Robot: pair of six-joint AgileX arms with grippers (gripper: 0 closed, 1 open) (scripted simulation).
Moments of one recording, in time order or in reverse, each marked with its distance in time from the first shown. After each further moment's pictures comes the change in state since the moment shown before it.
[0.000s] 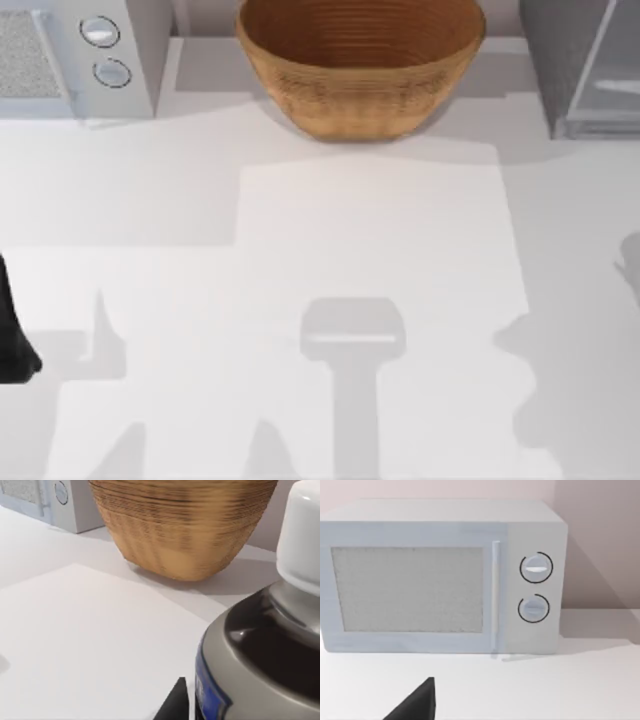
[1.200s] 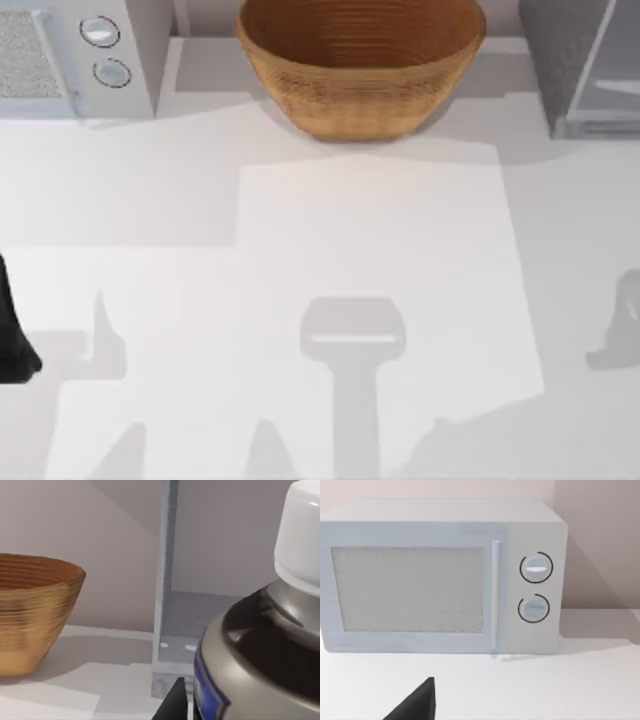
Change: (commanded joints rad) left arm 0.000 0.000 0.000 0.000 0.000 0.000; right arm 0.410 -1.540 -0.329 -0.868 1.066 0.216
